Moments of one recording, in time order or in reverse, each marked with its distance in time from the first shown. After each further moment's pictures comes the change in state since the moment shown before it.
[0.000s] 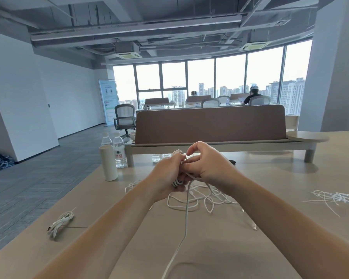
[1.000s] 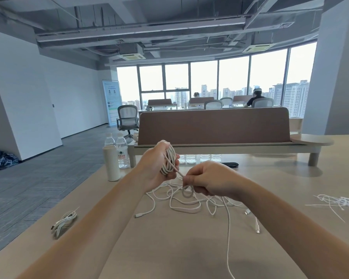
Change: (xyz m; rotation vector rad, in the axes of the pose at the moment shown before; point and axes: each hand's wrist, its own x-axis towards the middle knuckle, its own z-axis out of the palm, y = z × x) left_hand 0.004 0.023 -0.032 -0.230 0.106 -0.101; right_hand -0.005 0.004 -0.007 -0.395 -0.239 0.132
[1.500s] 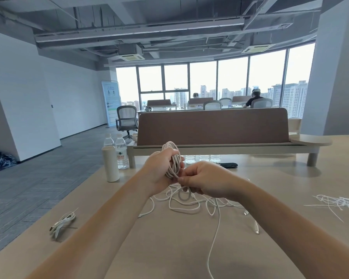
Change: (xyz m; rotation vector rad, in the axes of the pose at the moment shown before) left_hand -0.002 -0.008 0.013 -0.115 0.008 0.008; right_hand 0.000 -0.009 0.005 -0.032 0.006 -0.074
